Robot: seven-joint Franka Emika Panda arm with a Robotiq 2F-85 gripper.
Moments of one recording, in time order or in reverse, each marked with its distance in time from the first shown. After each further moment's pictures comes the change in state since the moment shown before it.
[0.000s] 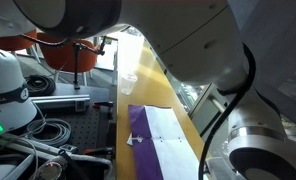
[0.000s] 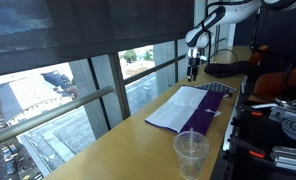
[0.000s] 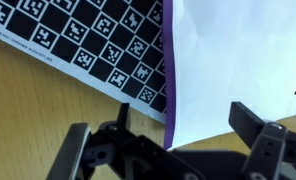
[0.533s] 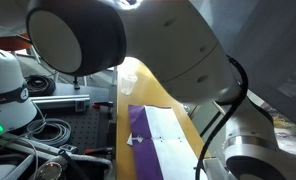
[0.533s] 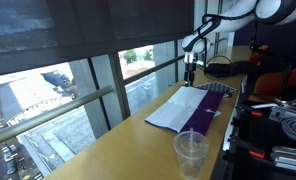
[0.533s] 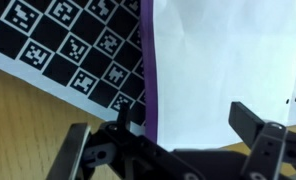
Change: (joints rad) arm 0.000 0.142 0.044 0.175 0.000 -0.117 -0.006
